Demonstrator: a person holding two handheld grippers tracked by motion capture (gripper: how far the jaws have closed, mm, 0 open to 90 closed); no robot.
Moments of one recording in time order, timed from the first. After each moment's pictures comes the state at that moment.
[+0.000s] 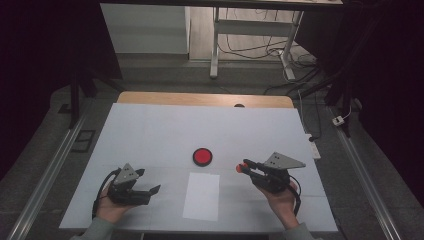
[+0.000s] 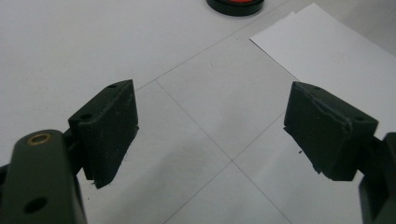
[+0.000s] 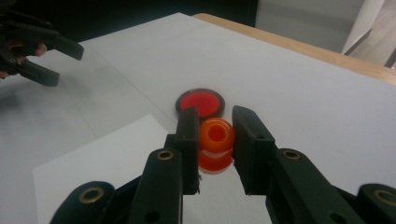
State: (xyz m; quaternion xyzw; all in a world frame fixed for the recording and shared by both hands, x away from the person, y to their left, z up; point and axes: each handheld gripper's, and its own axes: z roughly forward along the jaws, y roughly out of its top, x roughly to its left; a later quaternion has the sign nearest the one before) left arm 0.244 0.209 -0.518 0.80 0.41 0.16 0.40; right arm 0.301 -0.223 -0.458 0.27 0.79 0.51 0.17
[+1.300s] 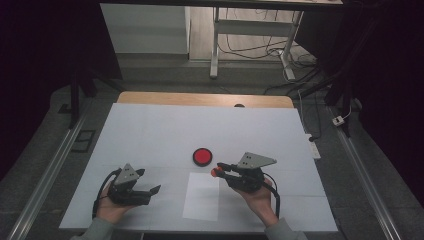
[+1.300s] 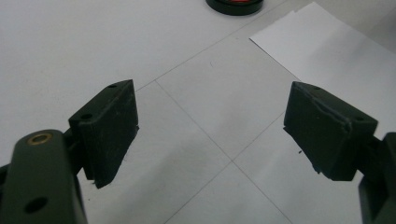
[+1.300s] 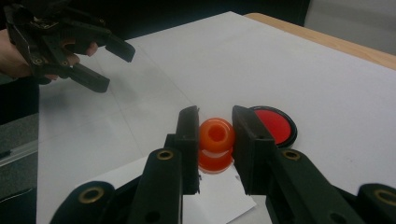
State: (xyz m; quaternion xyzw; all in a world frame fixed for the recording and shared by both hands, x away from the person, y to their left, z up) left arm 0.244 0.209 -0.517 0.81 0.40 0.17 0.40; right arm 0.304 -0.163 -0.469 0.22 0.82 0.52 0.11
